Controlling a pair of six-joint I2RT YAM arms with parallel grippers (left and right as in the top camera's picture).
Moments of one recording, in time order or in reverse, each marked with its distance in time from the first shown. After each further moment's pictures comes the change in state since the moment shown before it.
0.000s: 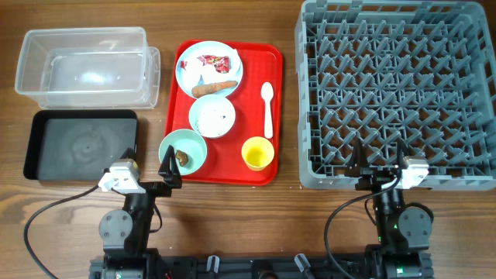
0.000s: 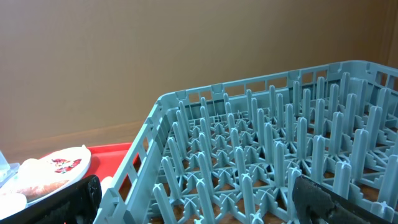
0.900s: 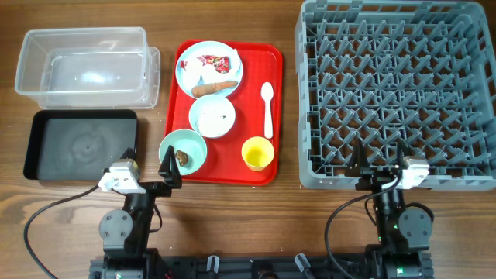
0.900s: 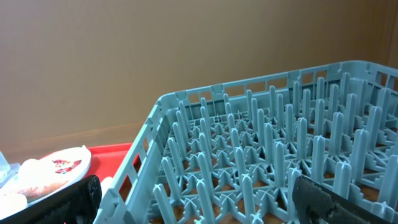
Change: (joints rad) left arm 0.000 0.000 0.000 0.000 0.000 0.000; right arm 0.000 0.000 0.000 0.008 0.000 0.009
